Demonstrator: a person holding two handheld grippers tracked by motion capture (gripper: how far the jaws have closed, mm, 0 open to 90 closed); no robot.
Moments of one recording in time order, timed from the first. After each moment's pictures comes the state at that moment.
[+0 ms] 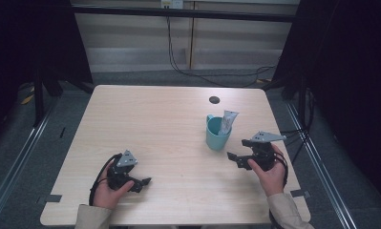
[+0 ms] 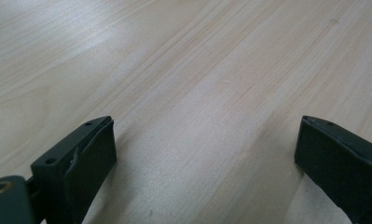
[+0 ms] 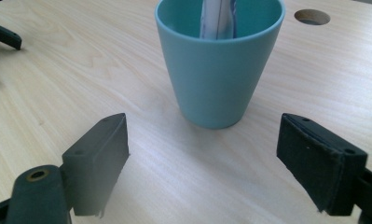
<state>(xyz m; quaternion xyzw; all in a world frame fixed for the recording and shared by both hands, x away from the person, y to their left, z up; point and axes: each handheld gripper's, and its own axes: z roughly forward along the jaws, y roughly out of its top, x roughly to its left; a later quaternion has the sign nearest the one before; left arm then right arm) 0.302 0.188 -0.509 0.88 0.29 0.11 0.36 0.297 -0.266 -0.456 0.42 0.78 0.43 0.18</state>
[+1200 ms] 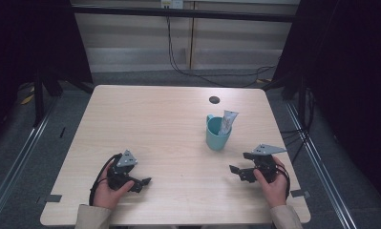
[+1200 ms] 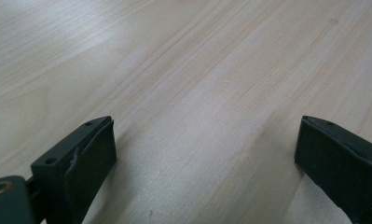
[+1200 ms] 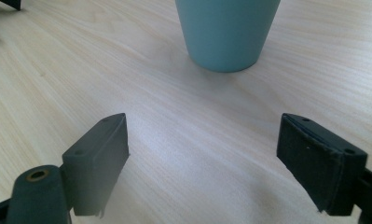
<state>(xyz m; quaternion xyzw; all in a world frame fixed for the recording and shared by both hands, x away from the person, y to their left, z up) 0.302 0.188 -0.509 0.88 0.29 0.11 0.36 0.275 -0.275 -0.489 0.43 0.79 0.42 0.15</state>
